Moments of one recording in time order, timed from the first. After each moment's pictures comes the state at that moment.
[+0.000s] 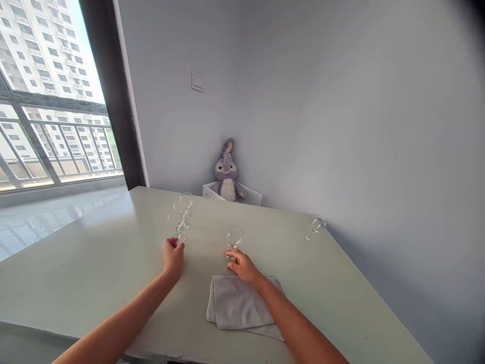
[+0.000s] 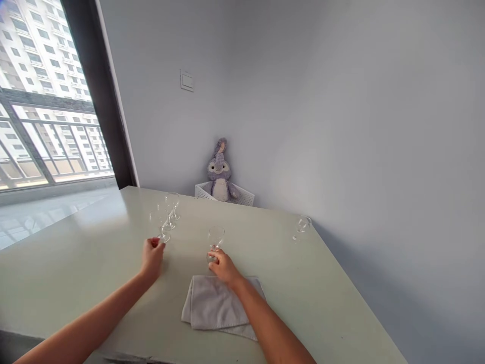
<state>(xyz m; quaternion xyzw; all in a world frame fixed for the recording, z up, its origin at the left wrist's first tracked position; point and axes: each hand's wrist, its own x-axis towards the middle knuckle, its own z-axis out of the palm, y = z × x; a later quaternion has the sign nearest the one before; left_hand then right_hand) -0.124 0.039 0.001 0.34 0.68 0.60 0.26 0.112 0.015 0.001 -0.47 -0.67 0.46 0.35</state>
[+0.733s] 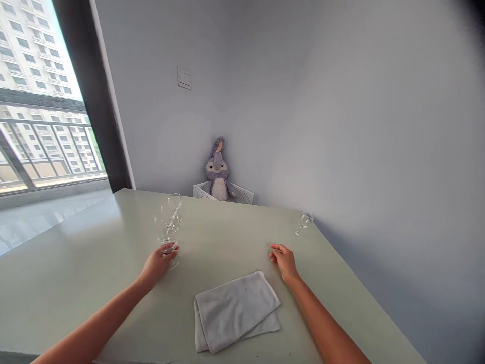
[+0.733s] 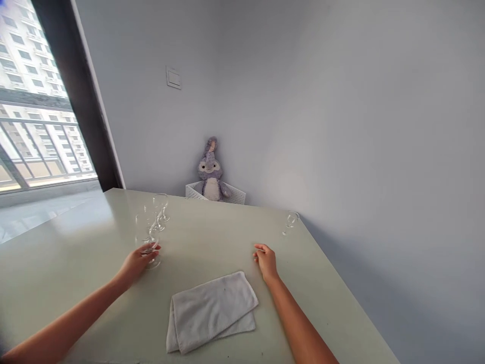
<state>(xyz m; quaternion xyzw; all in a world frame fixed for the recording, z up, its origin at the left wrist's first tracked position) -0.153 0.031 0.018 0.52 0.64 0.44 0.37 0.258 0.014 -0.007 -0.65 -0.39 0.32 0.56</state>
